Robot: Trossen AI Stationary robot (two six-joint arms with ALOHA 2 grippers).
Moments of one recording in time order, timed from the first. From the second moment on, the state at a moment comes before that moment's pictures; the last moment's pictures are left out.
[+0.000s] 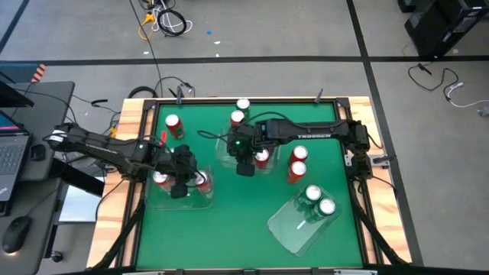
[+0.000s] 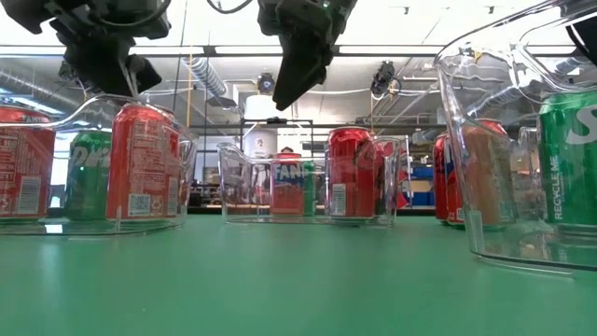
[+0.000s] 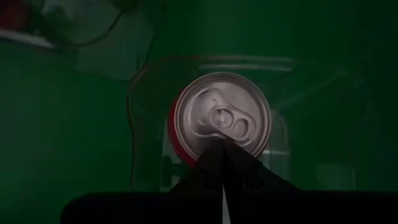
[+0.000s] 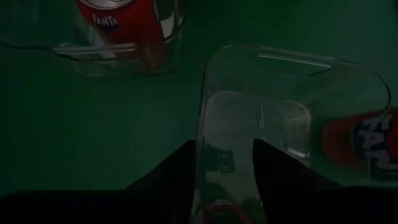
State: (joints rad) left arm -0.20 1.02 0.79 -0.77 -0.09 -0.25; right arm -0.05 1.99 1.87 -0.91 0.03 0.00
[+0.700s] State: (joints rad) left arm -0.20 1.02 0.95 -0.87 -0.11 -0.27; right arm -0.05 1.99 1.87 -0.92 0.03 0.00
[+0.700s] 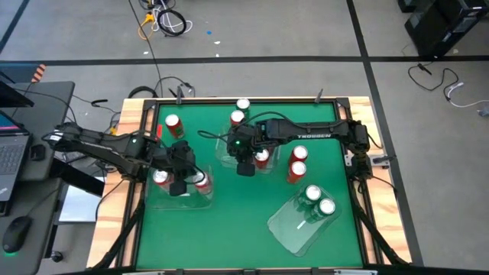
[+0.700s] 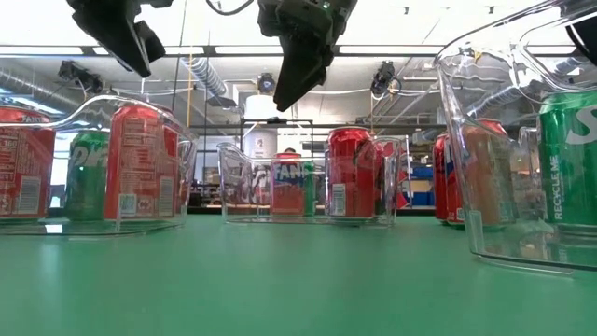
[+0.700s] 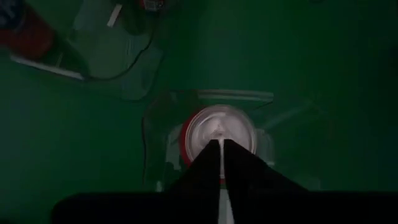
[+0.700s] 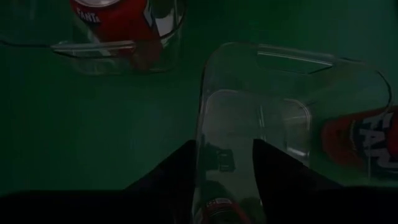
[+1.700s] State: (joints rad) left arm -0.20 1.23 0.95 -0.88 -0.07 -0.37; right arm -0.05 1.99 1.87 -0.95 0.03 0.00
